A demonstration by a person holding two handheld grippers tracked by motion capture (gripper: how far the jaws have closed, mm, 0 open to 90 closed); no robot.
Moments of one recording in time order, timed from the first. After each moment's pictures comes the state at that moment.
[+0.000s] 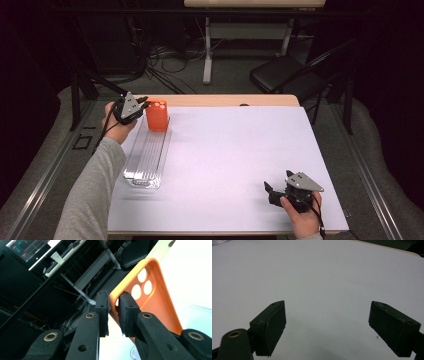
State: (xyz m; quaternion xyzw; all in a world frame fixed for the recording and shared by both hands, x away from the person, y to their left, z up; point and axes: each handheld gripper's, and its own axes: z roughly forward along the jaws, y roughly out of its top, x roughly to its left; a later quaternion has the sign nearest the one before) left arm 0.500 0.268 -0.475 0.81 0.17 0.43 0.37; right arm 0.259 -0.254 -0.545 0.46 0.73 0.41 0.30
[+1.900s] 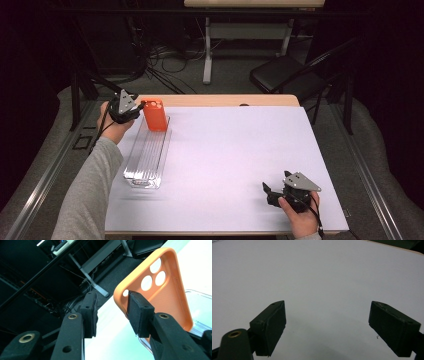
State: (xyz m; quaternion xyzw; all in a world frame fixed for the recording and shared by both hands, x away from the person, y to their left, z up) left arm 0.499 0.277 -0.471 0.80 0.25 0.42 0.35; right arm 0.260 -0.250 -0.548 0.46 0.73 0.41 0.30
